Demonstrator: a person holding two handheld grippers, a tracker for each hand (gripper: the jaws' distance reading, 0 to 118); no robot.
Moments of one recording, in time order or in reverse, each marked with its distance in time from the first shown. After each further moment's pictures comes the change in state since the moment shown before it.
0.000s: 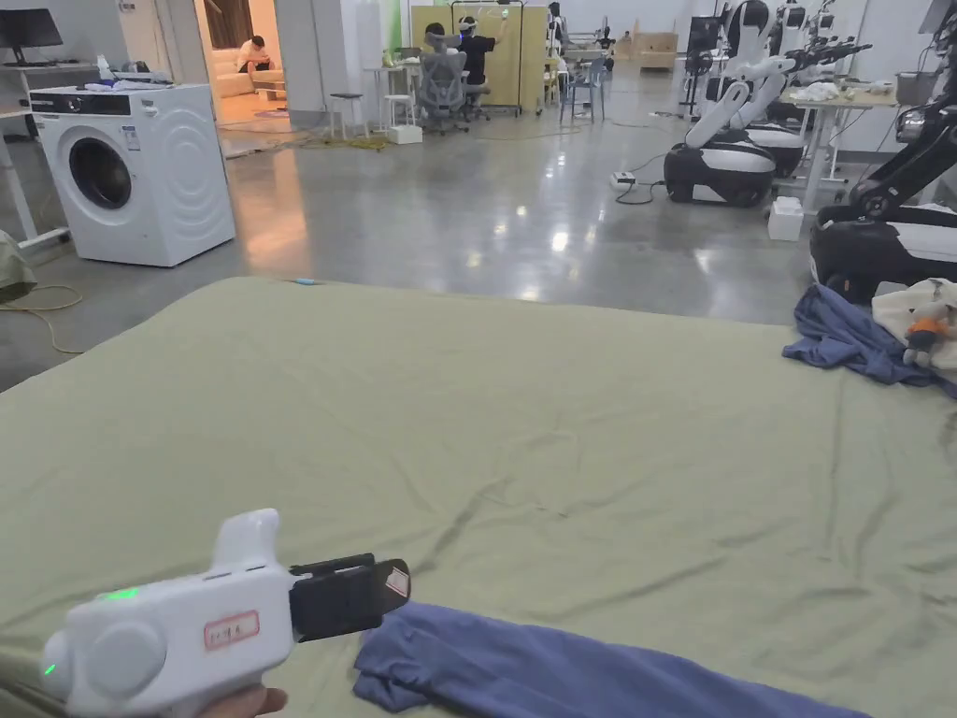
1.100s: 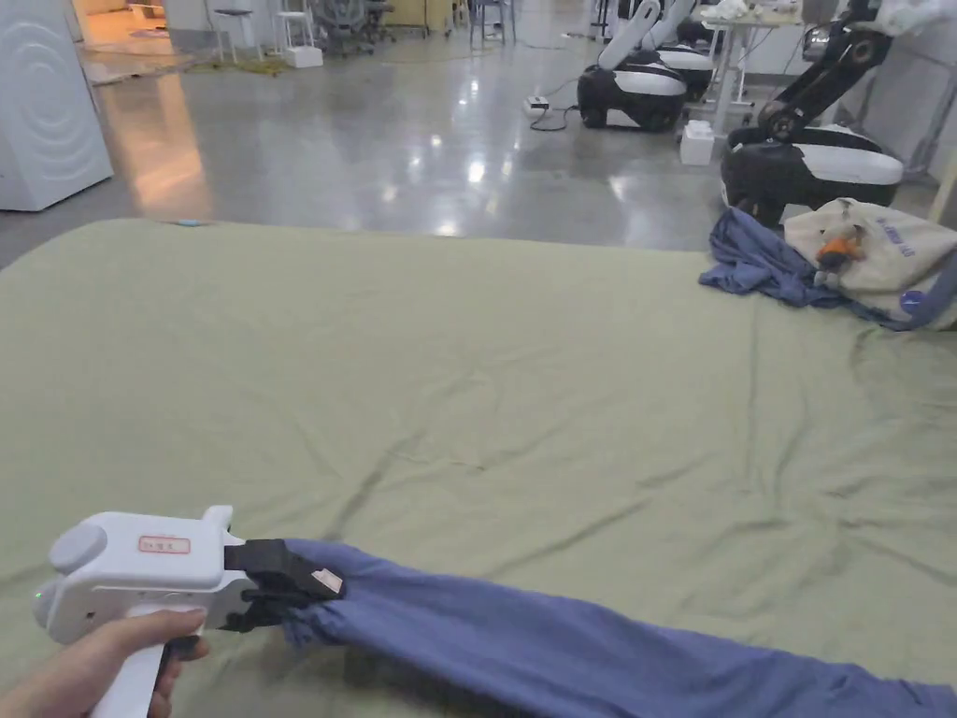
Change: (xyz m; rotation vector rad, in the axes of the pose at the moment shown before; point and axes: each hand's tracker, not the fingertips) left arm -0.075 0.046 -0.134 -0.351 -0.182 0.426; right arm -0.007 -0.033 -0.044 -0.208 0.143 -0.081
